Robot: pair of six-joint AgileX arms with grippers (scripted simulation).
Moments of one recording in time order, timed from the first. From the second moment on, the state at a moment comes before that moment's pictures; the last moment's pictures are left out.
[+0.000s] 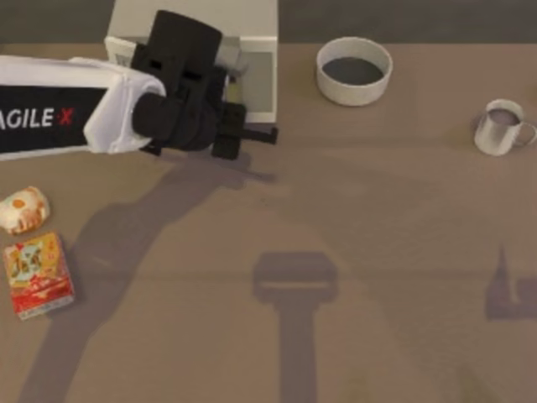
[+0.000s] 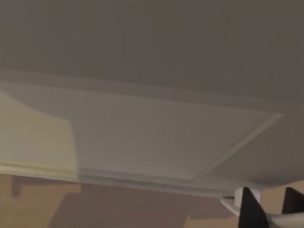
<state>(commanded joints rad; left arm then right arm) -0.46 1.96 1.25 -0.15 -0.07 -0.12 0.00 0.00 0.00 0.00 0.00 0.00</state>
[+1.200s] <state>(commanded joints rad) -0.46 1.95 1.23 -0.15 -0.05 -0.11 0.00 0.00 0.00 0.00 0.00 0.00</state>
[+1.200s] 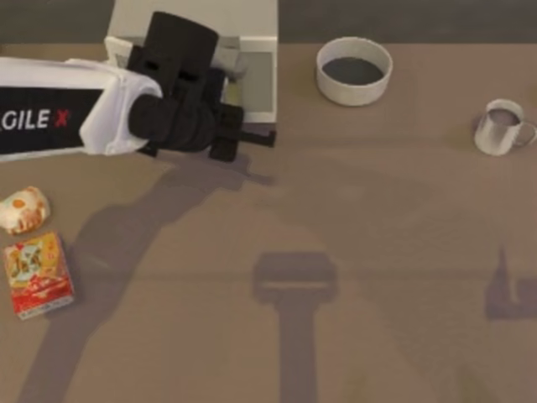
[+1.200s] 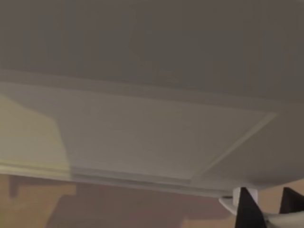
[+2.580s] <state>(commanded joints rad) -0.43 1.92 1.19 -0.13 -0.01 -0.05 0.00 0.00 0.00 0.00 0.00 0.00</state>
